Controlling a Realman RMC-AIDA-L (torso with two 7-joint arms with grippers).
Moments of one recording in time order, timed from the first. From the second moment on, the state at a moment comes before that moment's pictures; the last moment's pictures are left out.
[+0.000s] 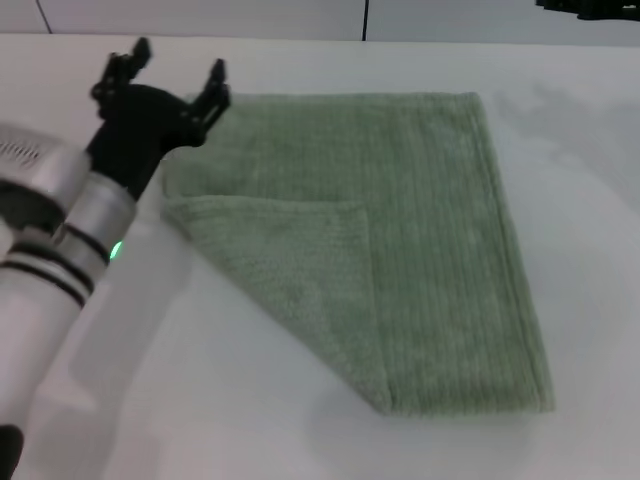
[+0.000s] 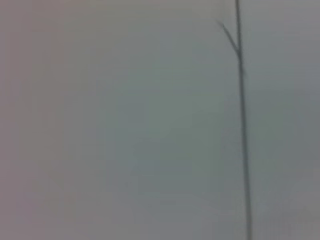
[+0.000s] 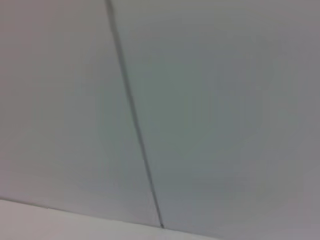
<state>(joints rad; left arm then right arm) -0.13 -2.06 -1.06 -0.93 2.68 0.71 0.14 0.49 2.04 1.93 1.33 -2.33 0.92 -0.50</state>
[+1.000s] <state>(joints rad) -0.09 -2.06 -1.14 -1.74 2.77 -0.63 0.25 0.85 2.00 1.99 0.85 -2.57 1.09 -0.51</state>
